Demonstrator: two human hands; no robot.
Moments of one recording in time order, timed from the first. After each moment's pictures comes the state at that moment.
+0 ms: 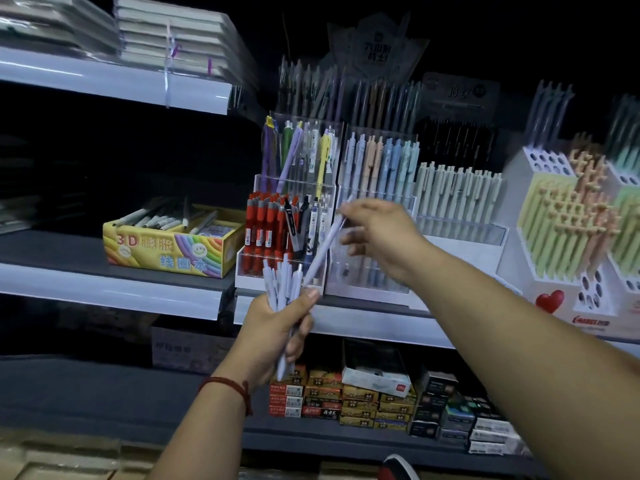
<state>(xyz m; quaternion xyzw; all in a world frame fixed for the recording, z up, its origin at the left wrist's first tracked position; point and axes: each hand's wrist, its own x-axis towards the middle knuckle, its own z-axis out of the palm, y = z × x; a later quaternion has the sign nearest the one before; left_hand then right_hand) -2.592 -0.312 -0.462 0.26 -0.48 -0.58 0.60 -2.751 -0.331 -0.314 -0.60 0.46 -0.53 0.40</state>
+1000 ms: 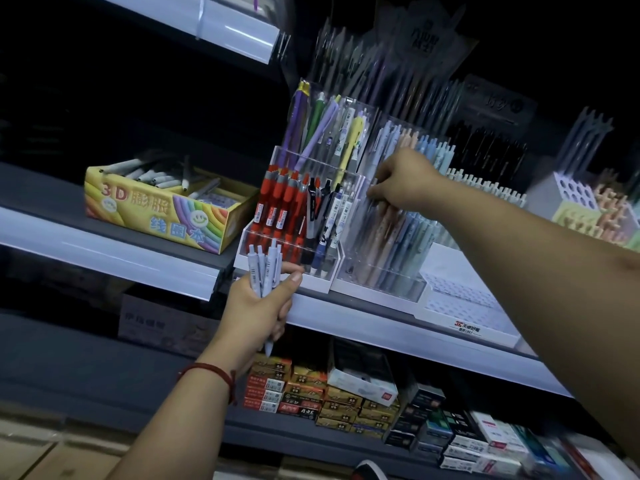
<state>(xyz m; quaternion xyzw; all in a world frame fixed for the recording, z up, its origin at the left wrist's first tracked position) -2.573 -0.347 -0.483 0.30 -0.45 -0.48 0.69 -2.735 -0.392 -0.251 -0.74 0.63 -0.22 -0.01</state>
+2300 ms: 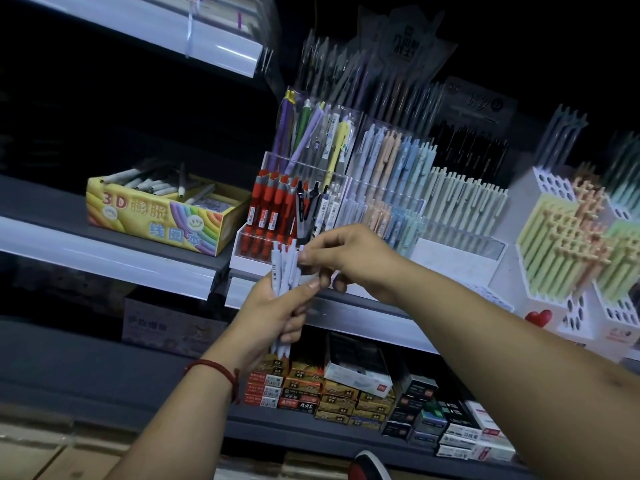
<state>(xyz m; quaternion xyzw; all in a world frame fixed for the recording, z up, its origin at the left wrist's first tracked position) -2.587 -0.325 -0.466 0.21 -0.50 -0.60 0.58 -2.721 -0.330 -0.343 -0.74 0.49 -0.30 0.34</state>
